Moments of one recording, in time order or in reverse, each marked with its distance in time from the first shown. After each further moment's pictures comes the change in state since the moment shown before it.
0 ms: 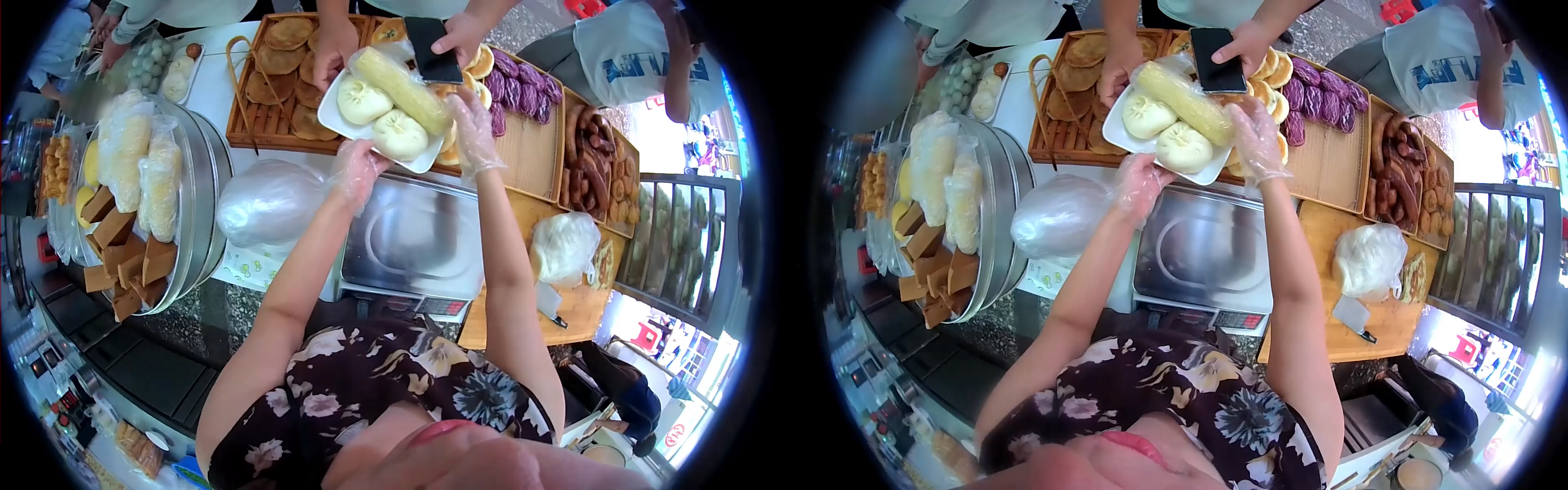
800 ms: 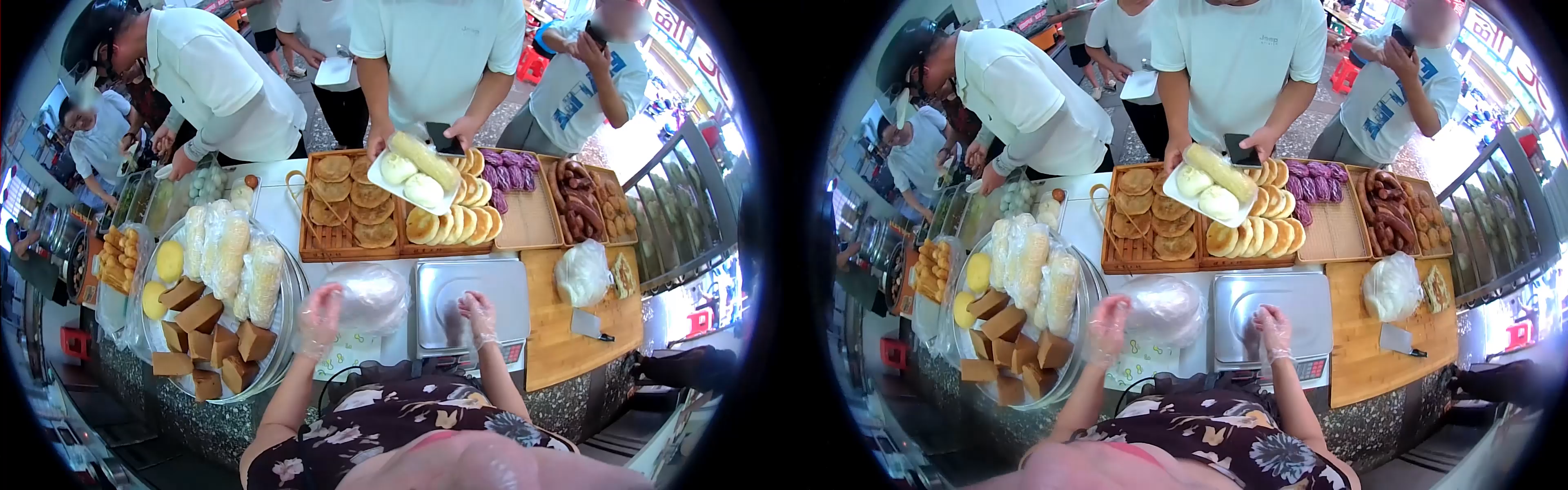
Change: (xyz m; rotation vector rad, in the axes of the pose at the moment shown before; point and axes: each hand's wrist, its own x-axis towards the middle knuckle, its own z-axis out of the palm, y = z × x) left_hand -0.176 0.161 -0.125 1.129 -0.125 0.719; right_hand -0.247 0.036 0.073 0.292 0.395 0.374
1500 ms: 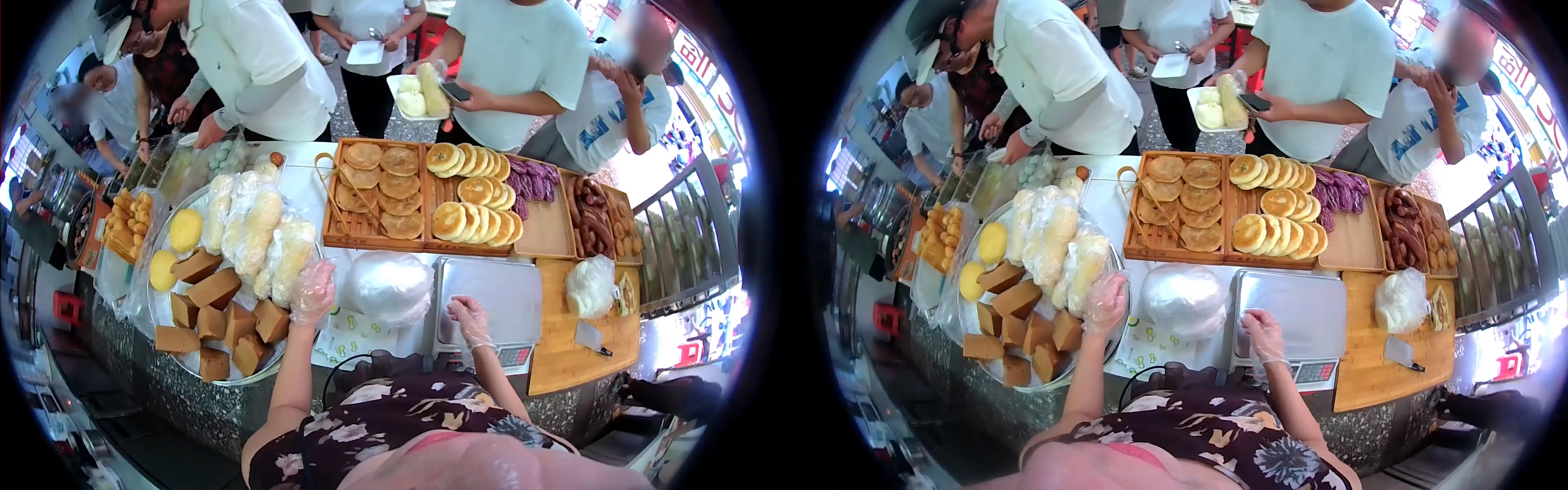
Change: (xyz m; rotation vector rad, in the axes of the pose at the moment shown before) left_hand 0.018 -0.057 -0.076 0.774 0.027 0.429; right_hand -0.036 0.008 0.060 -0.167 -0.243 -0.018
